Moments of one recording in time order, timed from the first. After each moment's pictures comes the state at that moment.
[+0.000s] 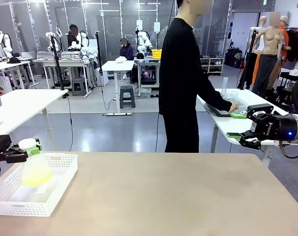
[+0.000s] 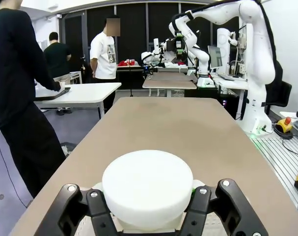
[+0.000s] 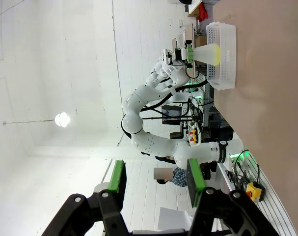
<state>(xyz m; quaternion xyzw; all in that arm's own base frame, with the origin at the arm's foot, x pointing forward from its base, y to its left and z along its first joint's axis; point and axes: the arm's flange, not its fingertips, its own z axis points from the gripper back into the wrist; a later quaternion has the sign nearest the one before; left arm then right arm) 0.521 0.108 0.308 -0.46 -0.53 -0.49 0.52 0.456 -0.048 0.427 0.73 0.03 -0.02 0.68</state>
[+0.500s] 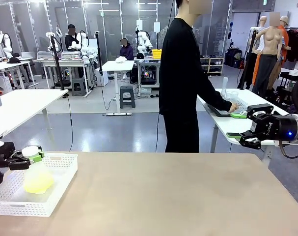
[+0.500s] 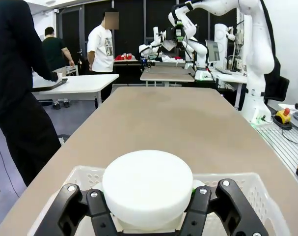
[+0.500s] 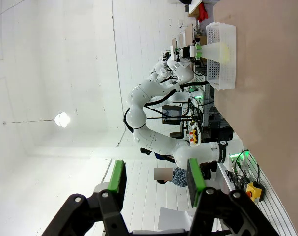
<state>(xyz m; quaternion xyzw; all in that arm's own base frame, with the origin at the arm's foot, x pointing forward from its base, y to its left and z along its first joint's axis) 0.535 0.112 0.274 -0.46 -0.51 -0.50 0.52 0.456 -0.048 0.427 0.73 0.03 -0.02 0.68</state>
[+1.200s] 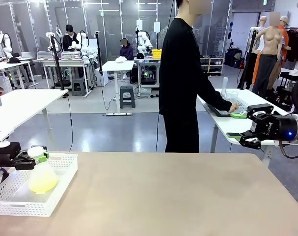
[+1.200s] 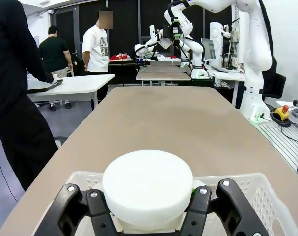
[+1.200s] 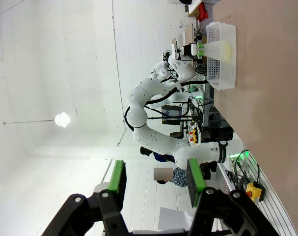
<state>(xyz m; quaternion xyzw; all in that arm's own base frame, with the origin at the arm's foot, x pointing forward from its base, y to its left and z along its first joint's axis) 0.545 0.100 0.270 -0.47 -0.51 -0.51 0.52 0.456 -0.048 0.427 0.73 0.03 -0.02 0.68</state>
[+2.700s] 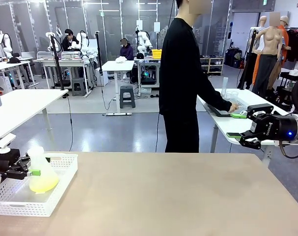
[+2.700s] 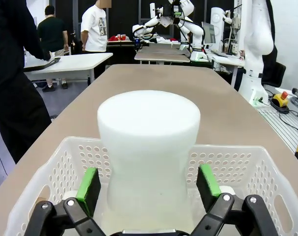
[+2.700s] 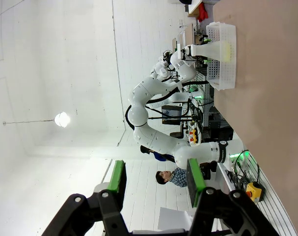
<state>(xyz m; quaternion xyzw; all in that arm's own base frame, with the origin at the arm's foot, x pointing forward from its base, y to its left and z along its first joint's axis) 0.541 0.111 0.248 -0.45 -0.47 -0.52 0.55 0.456 -0.048 0.427 0.73 0.03 -0.02 0.68</state>
